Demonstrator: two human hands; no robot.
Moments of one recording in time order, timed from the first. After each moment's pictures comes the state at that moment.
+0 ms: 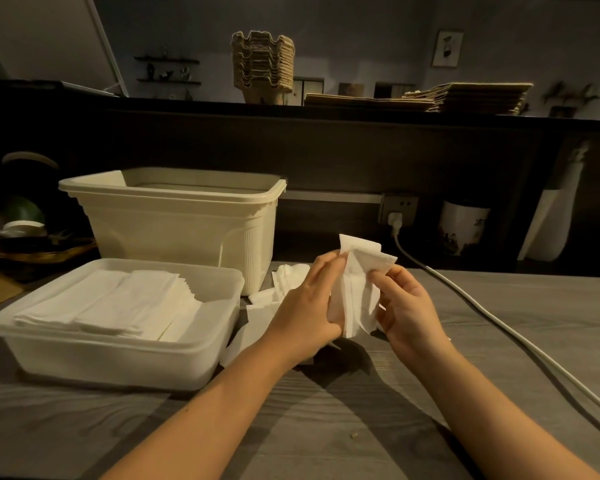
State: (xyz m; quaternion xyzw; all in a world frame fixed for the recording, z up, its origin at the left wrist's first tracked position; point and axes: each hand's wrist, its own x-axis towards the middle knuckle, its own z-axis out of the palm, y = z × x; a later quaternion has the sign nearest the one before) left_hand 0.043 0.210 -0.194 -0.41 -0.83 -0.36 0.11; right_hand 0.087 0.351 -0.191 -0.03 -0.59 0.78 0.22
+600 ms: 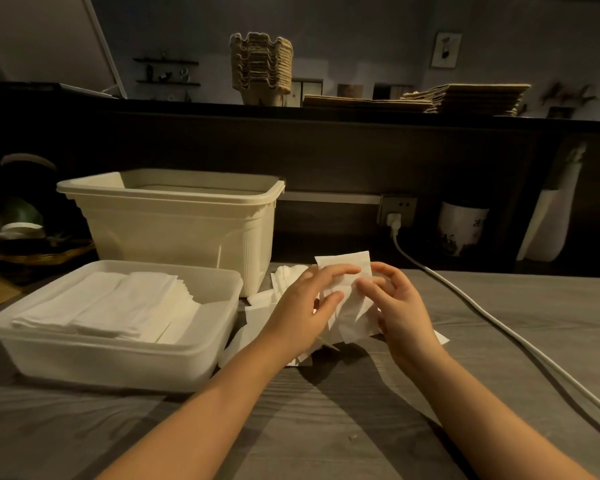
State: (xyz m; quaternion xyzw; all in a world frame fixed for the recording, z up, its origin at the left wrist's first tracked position) left_hand 0.041 0.210 -0.193 -0.40 -0.78 -0.48 0.10; right_hand 0.090 0.347 -0.193 -0.04 -0.65 0.73 0.22
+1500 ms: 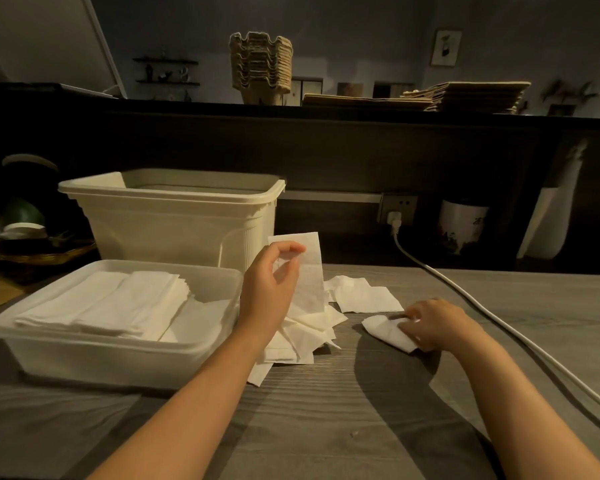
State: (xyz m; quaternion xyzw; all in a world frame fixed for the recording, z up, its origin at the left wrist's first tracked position) left_hand 0.020 0.194 -0.187 -0.26 -0.71 -0.61 0.23; right_hand 0.080 0.417 -0.195 -0.23 -0.97 0.09 -0.01
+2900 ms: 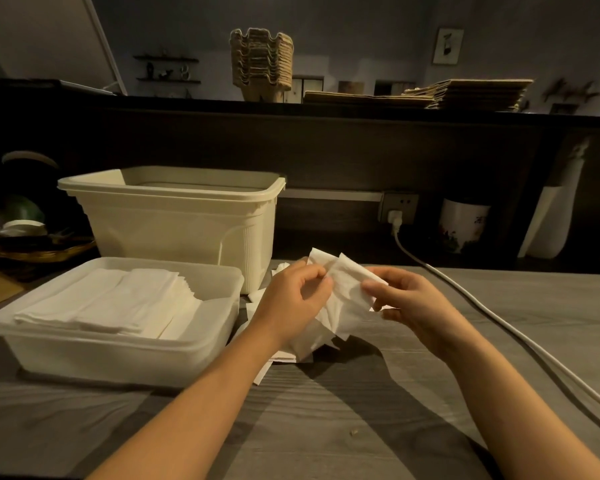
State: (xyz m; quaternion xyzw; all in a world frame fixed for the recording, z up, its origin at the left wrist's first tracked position) left_hand 0.030 0.202 -0.189 -0.35 -0.77 -0.52 0.12; right_hand 0.094 0.372 -0.176 0.00 -0.76 0.64 0.11
